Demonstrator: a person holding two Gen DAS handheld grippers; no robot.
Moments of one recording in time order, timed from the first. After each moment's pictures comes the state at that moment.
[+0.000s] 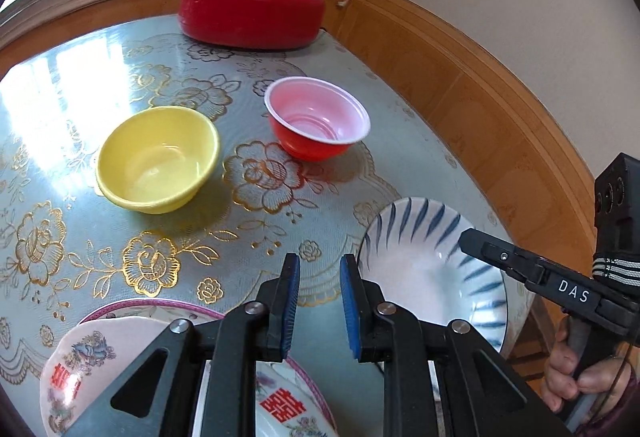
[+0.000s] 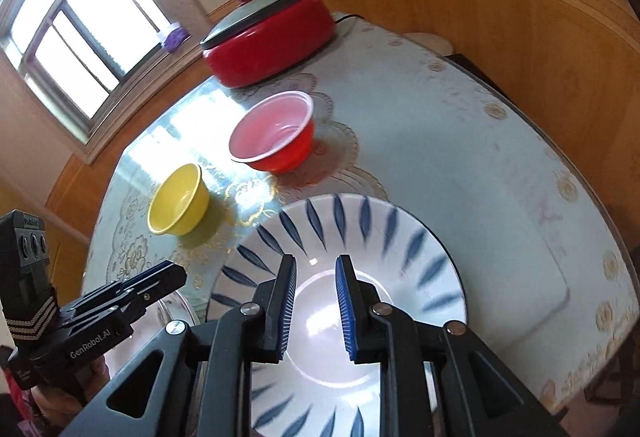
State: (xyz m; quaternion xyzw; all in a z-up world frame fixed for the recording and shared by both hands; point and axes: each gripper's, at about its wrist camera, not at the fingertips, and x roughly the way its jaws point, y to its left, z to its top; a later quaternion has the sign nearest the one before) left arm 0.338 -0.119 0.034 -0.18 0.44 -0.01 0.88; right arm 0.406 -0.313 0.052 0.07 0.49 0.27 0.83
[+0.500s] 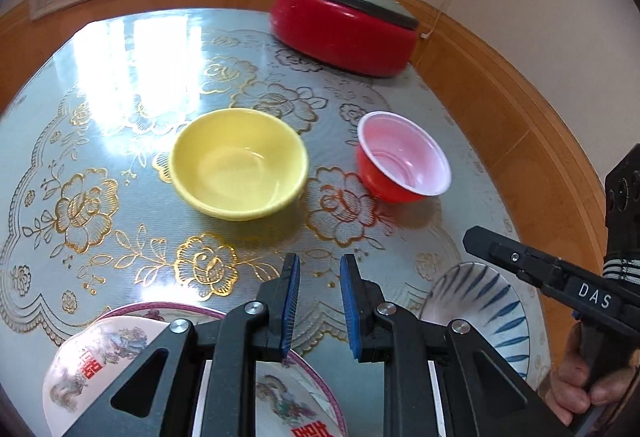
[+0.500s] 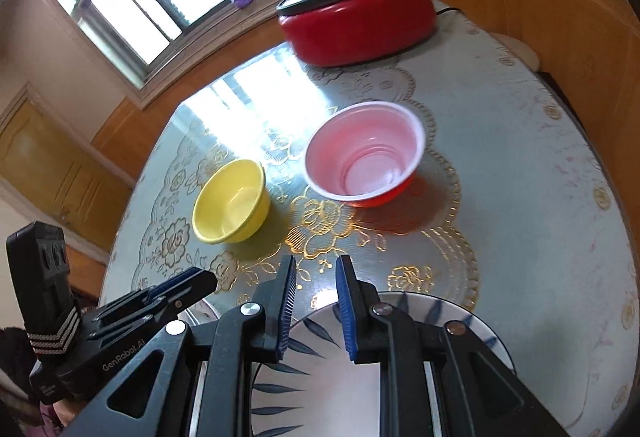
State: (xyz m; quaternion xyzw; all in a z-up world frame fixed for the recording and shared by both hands) left arm 0.343 -0.083 0.030 -0.24 0.43 0.13 0.86; right arm 0.455 -0.239 0.052 0.01 0.51 0.39 0.77
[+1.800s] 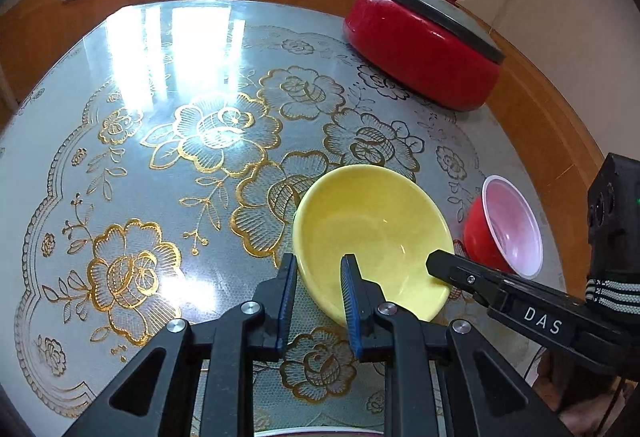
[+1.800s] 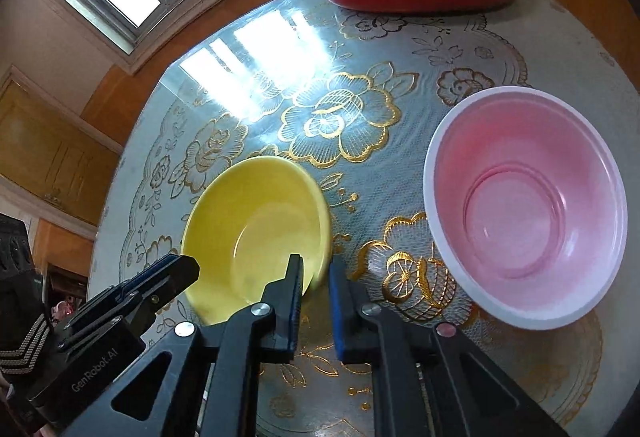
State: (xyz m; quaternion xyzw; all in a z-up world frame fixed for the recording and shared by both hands) left arm 0.372 0.017 0.003 -0.25 0.43 0.18 0.85; right arm 0.488 -0.107 0.001 -0.02 0.55 0.38 0.74
